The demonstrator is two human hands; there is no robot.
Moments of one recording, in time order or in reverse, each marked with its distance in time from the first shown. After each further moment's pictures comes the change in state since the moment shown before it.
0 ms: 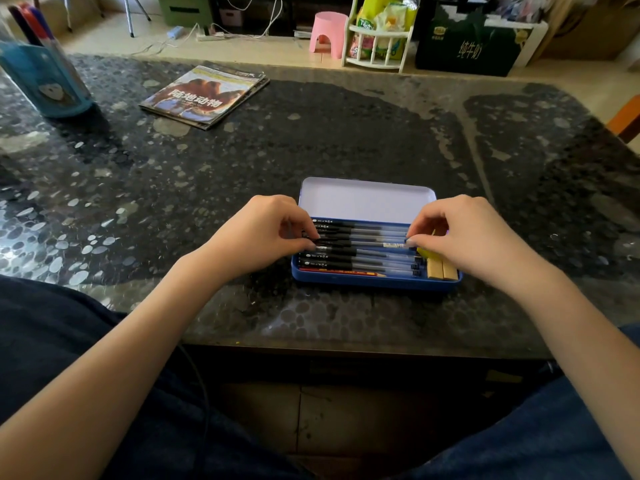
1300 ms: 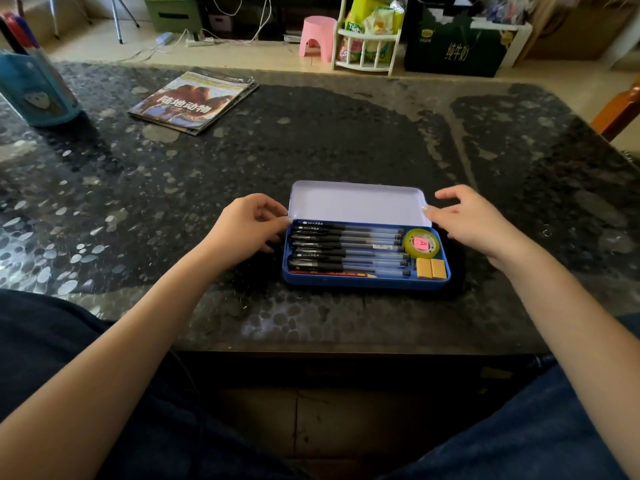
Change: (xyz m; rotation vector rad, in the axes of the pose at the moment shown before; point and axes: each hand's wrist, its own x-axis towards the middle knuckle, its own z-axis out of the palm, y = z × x) left_hand 0.015 -0.018 0.015 -0.459 0.129 -0.460; right_hand 0.033 0.044 0.011 0.421 0.050 0.465
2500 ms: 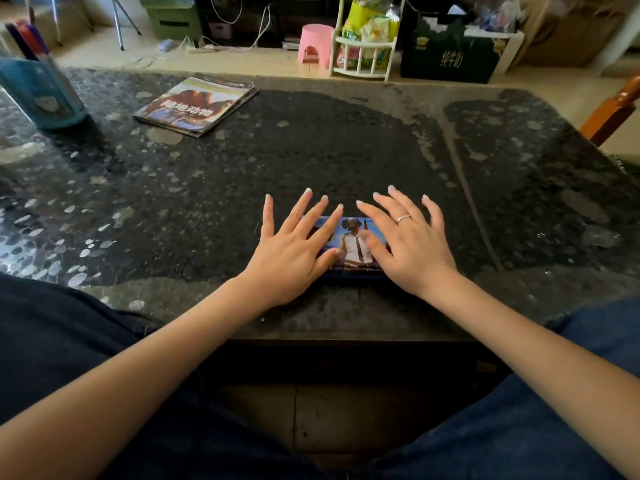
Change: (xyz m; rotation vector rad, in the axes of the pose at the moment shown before) left_hand -0.031 -0.008 0.051 1.016 0.026 0.587; right_hand -0.037 0.009 0.060 -0.679 0.240 -0.707
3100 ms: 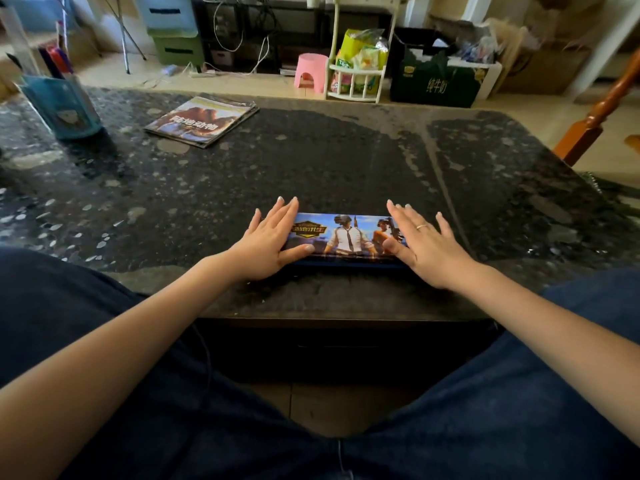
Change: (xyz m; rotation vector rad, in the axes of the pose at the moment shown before) left_hand -0.009 -0.027 -0.018 -0.385 -0.290 -0.105; right_hand -0.022 0.044 -0.011 0.118 -0.354 0.078
